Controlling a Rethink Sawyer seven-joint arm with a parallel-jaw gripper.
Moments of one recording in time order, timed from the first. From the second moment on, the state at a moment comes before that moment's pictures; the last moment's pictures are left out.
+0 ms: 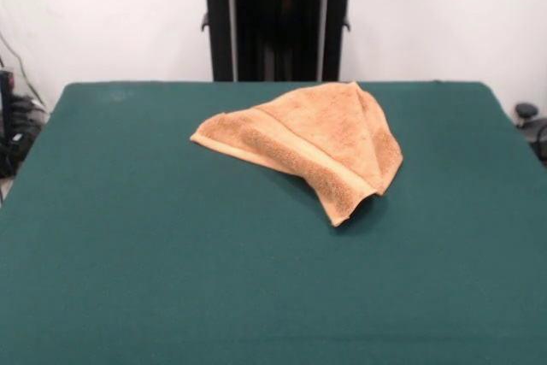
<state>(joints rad) 0.24 -1.28 -0.37 2.00 0.09 0.74 1.66</state>
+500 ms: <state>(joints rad) 0.17 -1.22 -0.33 2.14 0.18 0.56 1.66</state>
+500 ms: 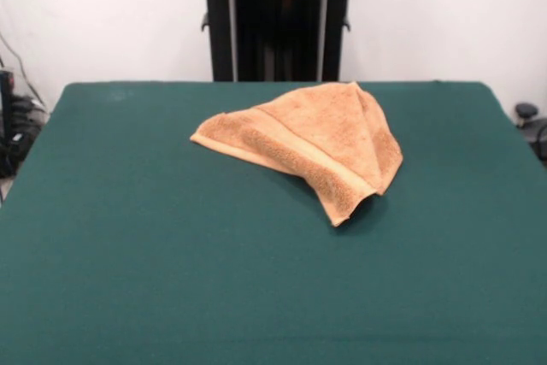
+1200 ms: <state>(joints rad) 0.09 -1.14 -0.22 2.32 0.21 0.34 1.66</state>
